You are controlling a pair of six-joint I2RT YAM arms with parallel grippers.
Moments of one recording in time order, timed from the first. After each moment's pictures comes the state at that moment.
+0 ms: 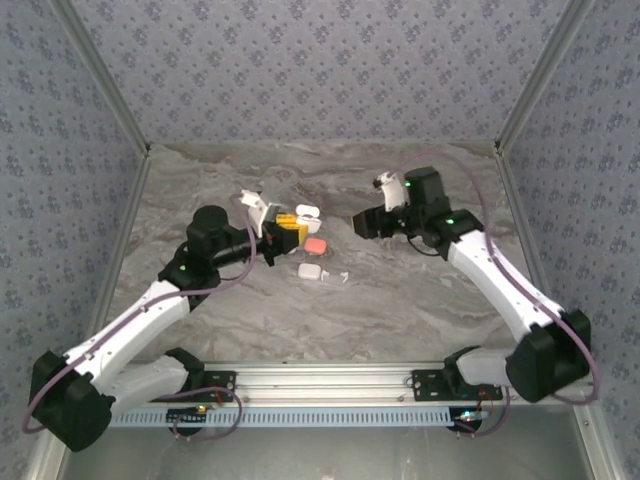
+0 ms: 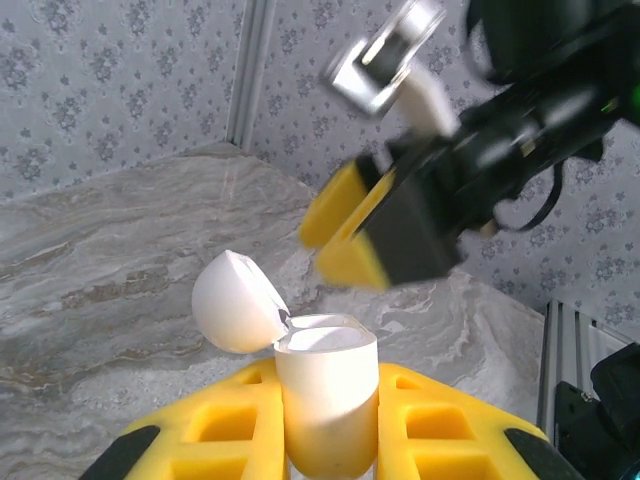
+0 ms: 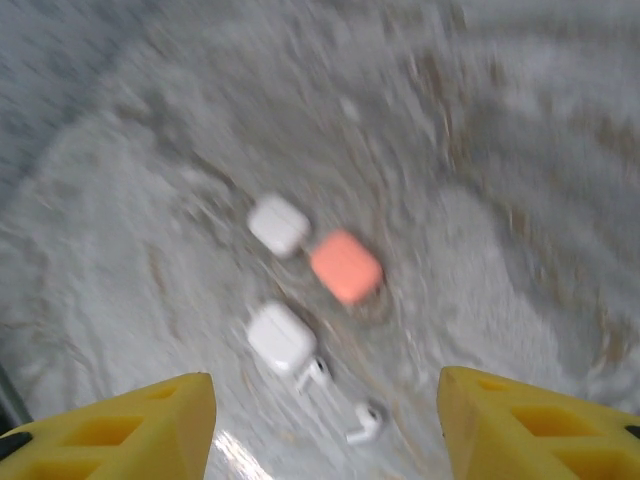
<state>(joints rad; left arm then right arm) -0.59 1.01 0.76 0.12 0.52 -0.22 0.43 1.33 1.11 -0.53 -0.38 0.13</state>
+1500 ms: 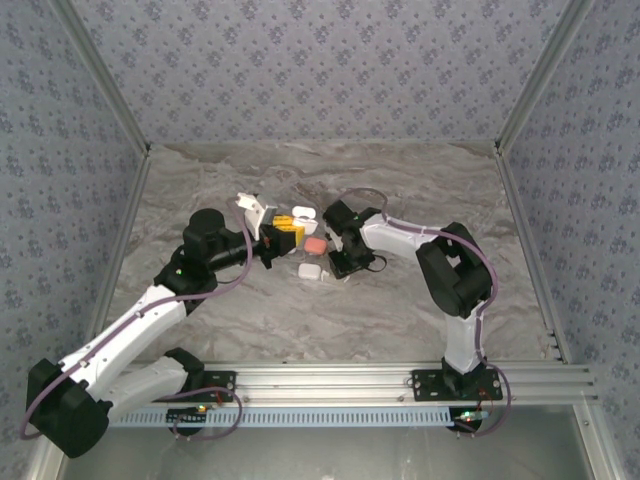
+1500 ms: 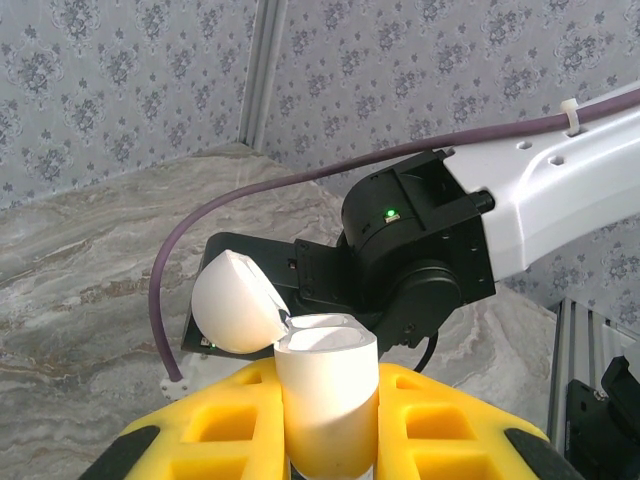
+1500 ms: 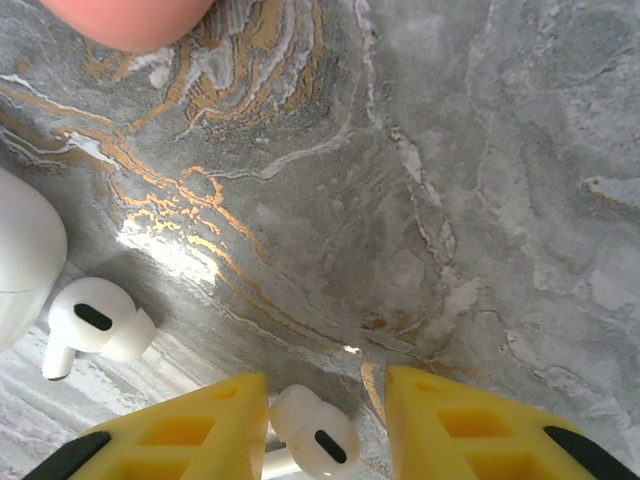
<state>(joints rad) -0.59 0.98 0.75 0.09 0.50 -0.20 0.68 1.94 1.30 -0.77 -0.05 0.19</state>
